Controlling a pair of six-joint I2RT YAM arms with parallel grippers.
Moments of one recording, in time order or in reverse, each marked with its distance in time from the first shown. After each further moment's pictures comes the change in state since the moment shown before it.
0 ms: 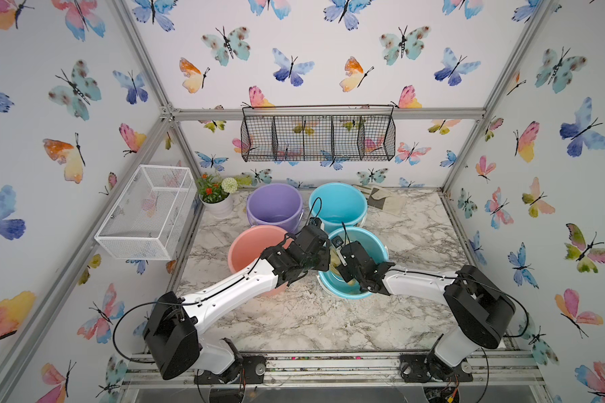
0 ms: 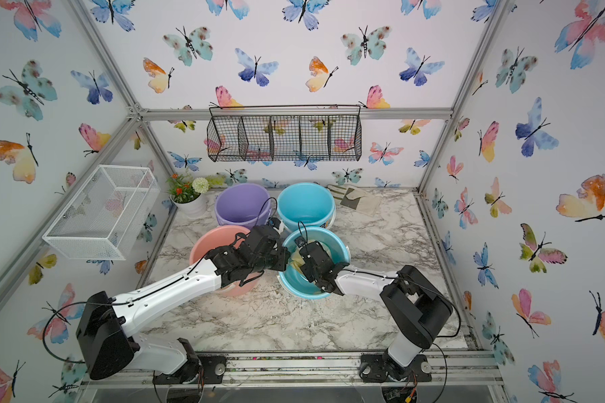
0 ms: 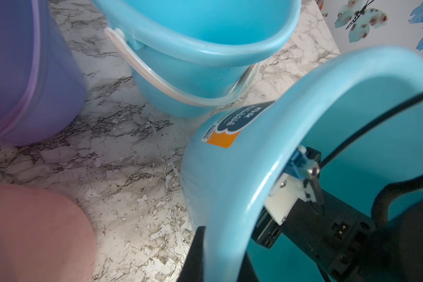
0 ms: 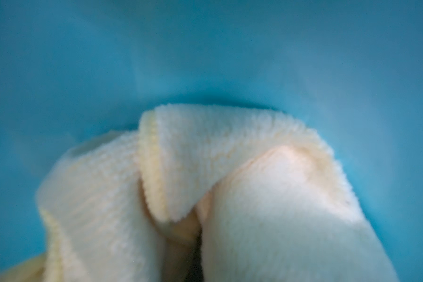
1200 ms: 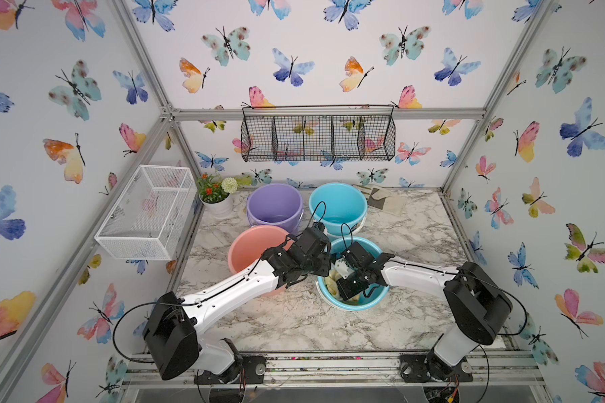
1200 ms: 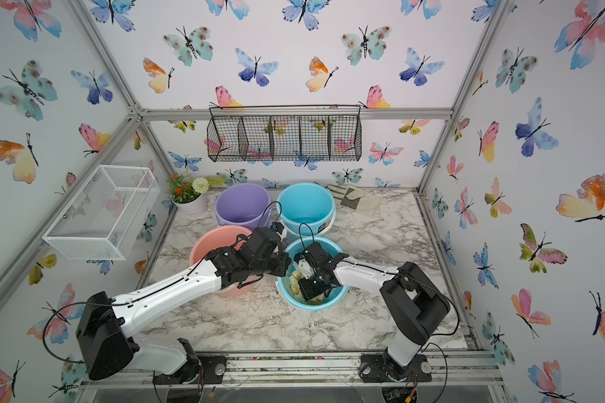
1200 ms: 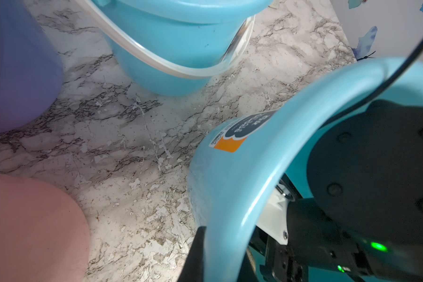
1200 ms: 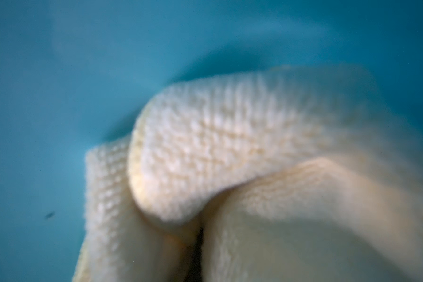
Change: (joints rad) left arm -0.012 0.000 0.000 -0.054 0.061 0.022; right arm -0.026 0.018 0.071 -0.399 -0.714 0.307
